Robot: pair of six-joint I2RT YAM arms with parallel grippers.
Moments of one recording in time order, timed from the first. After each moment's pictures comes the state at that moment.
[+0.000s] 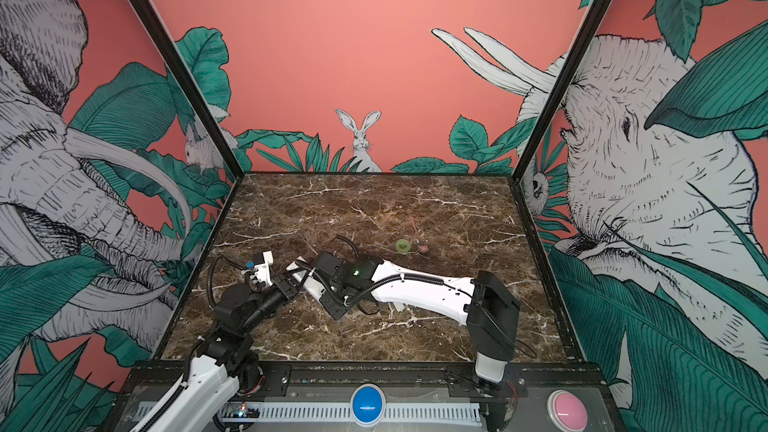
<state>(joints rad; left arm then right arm) -0.36 0.44 0.09 0.21 0.38 -1.10 1.19 1.76 1.46 -0.83 0.00 0.33</state>
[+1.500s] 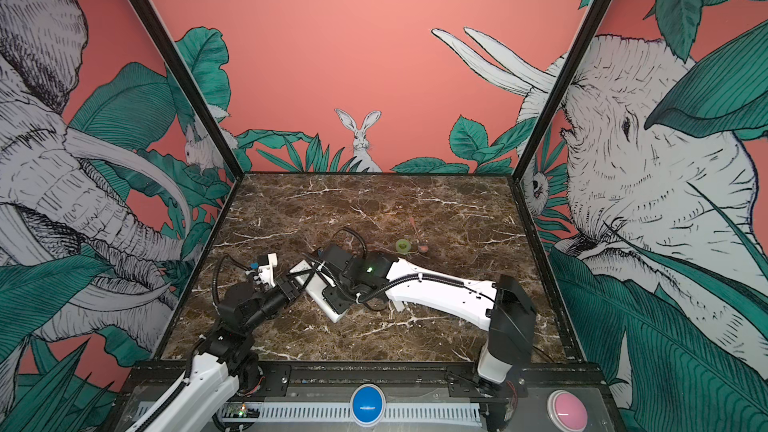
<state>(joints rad) -0.36 0.48 0.10 0.19 0.43 -1.11 1.18 1.61 1.42 -0.80 0.01 0.27</state>
